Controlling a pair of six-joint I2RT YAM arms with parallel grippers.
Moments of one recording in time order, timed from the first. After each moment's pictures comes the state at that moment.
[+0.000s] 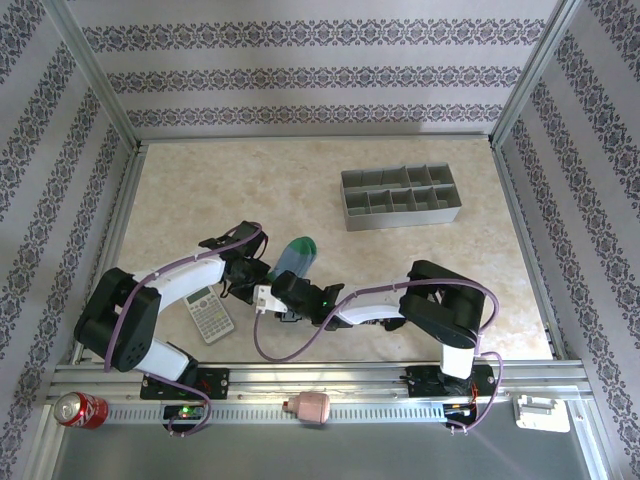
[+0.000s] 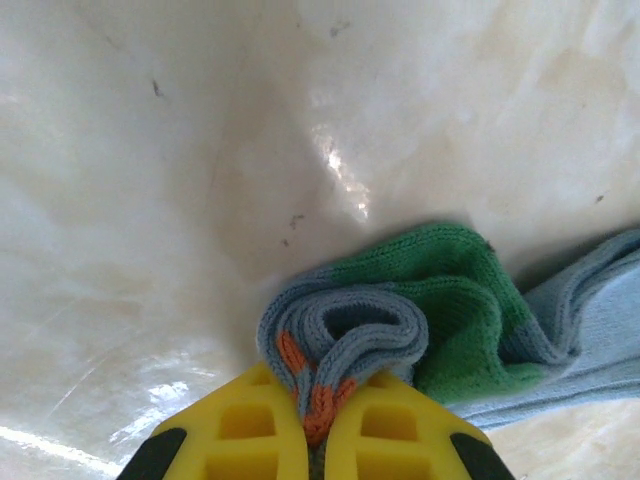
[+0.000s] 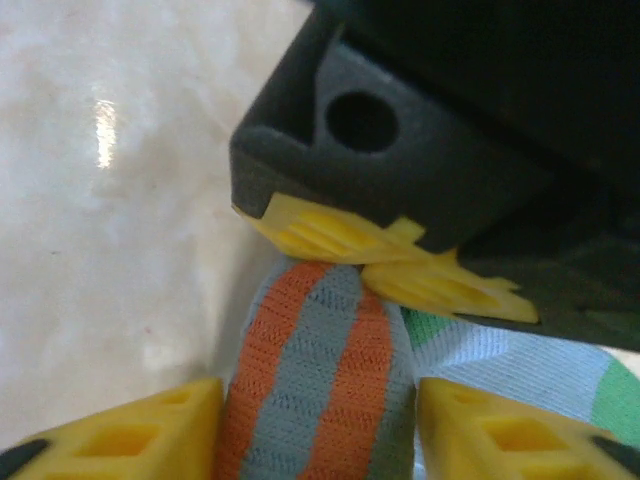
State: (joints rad) left arm -0.47 1.48 0.78 -0.62 0.21 -1.53; right arm 1.16 1.85 0.93 0.10 0.25 -0.51
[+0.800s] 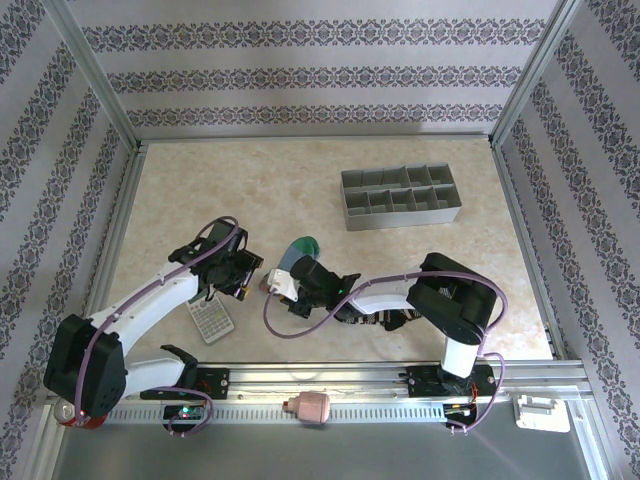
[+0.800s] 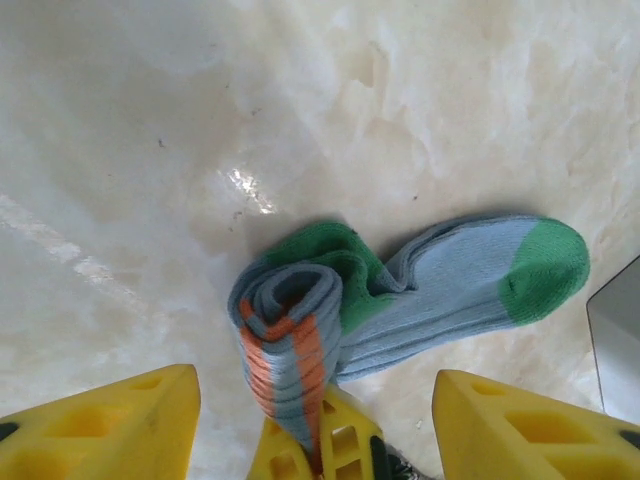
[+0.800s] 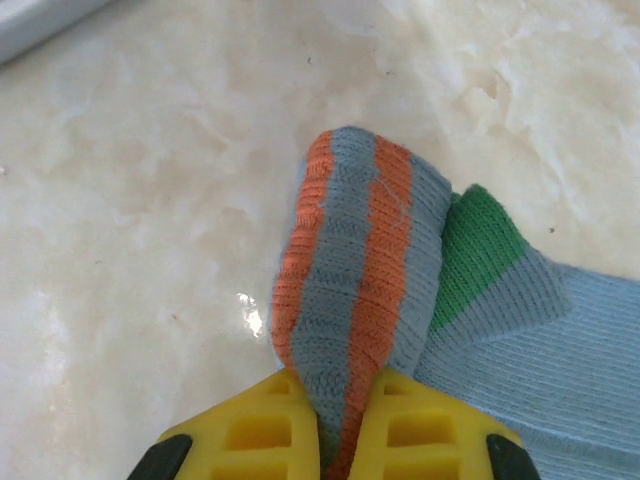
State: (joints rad) left arm -0.41 1.21 0.73 -0.64 0.15 -1.53; right arm 1.02 1.80 0.83 0.20 -0.11 -0.25
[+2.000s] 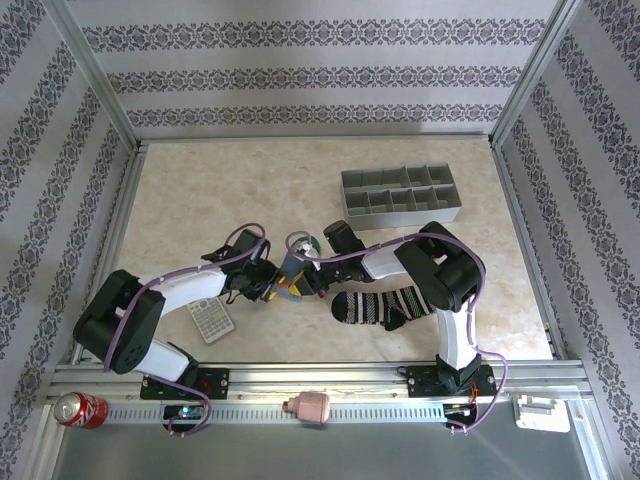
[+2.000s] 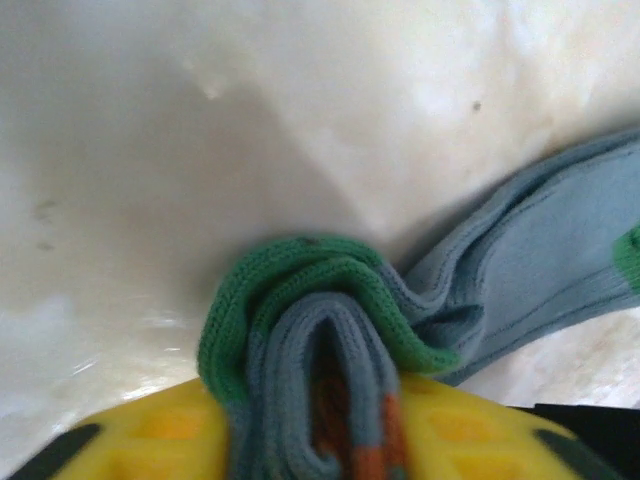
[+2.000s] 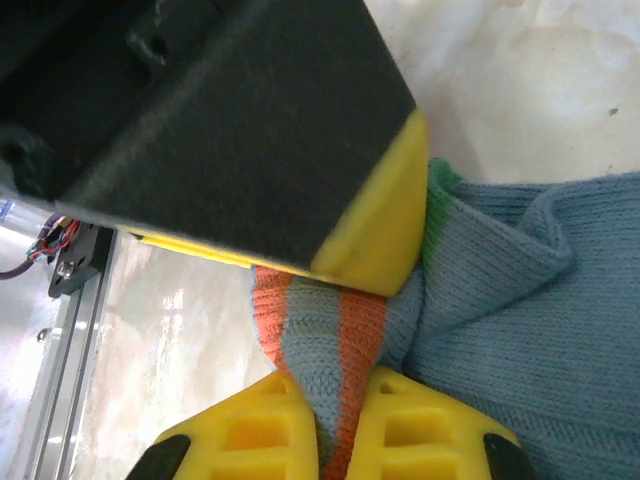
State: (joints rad) left arm -0.51 1.48 0.66 -0.27 0.26 -1.48; right arm 0.67 1.99 0.89 0.24 -0.95 0.02
